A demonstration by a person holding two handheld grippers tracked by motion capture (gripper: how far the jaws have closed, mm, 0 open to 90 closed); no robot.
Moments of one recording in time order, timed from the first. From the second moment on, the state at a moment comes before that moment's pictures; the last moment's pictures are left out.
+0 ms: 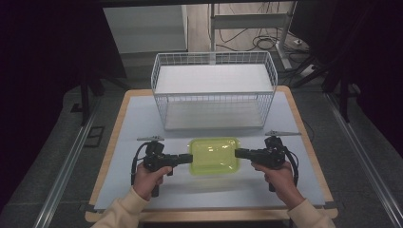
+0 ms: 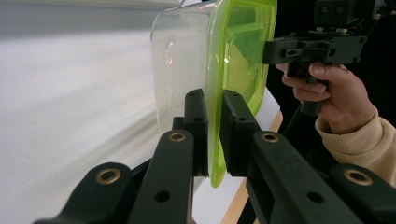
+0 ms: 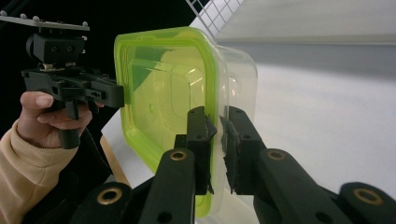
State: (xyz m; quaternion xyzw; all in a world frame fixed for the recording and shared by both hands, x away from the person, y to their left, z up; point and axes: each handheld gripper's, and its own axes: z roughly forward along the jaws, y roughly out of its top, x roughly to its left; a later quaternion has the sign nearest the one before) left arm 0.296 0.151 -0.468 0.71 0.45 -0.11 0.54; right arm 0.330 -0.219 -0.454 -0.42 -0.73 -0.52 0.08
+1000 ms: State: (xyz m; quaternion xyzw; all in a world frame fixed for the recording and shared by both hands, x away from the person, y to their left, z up) left arm 0.313 0.151 -0.423 0.71 0.43 -0.08 0.56; right arm 0.343 -0.218 -0.407 -0.41 -0.74 -0.54 0.04
